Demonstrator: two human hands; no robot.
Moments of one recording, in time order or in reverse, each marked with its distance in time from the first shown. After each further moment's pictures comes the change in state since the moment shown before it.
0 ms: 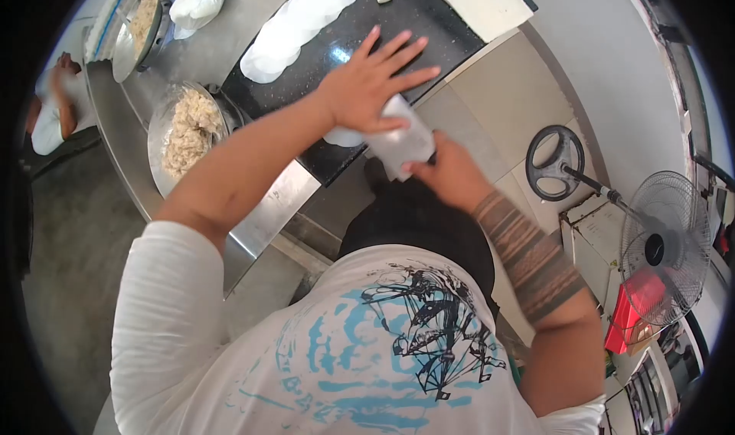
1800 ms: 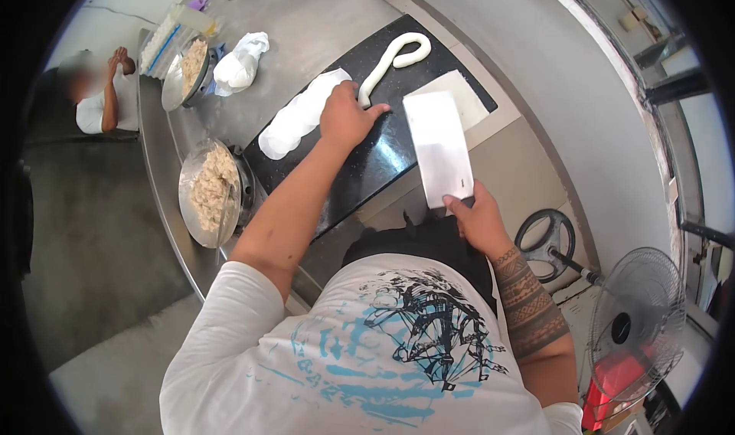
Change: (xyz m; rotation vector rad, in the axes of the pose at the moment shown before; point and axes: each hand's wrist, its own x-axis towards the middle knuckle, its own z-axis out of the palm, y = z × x) left_hand 0.113 -0.035 -0.020 0.042 0.409 -1.161; right_hand 0.012 0.026 -0.173 0.465 0.066 0.175
